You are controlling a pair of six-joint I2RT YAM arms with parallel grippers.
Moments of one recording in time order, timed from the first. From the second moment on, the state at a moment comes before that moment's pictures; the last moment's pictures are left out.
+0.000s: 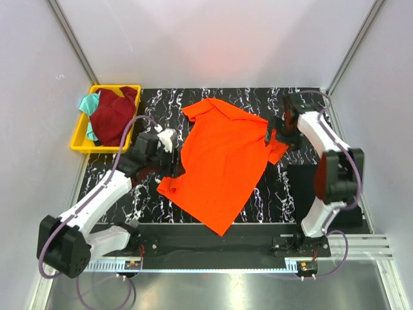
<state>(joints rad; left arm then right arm) -0.41 1.11 0.84 -0.47 0.28 -0.22 0.11 1.84 1.52 -0.90 0.03 0.33</state>
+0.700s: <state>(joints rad) -0.43 1.36 0.78 -0.51 0.10 -0.37 0.69 1.29 0.76 -0.54 -0.46 0.77</state>
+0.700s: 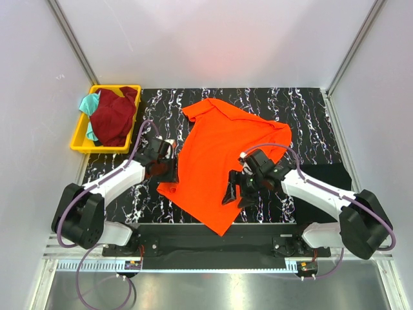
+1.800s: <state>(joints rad) -0.41 1.28 0.78 -0.59 0.13 -0.33 0.94 1.46 0.47 -0.07 -0.45 1.15</state>
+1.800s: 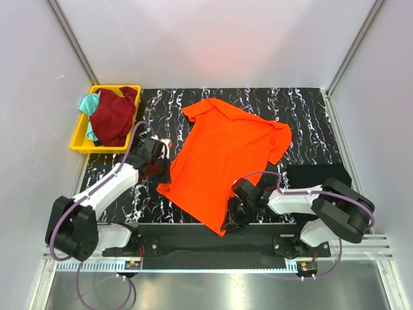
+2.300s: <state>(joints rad) -0.04 1.22 0.83 -0.67 0.05 -0.24 1.02 1.31 0.42 -0.06 -0.51 1.15</state>
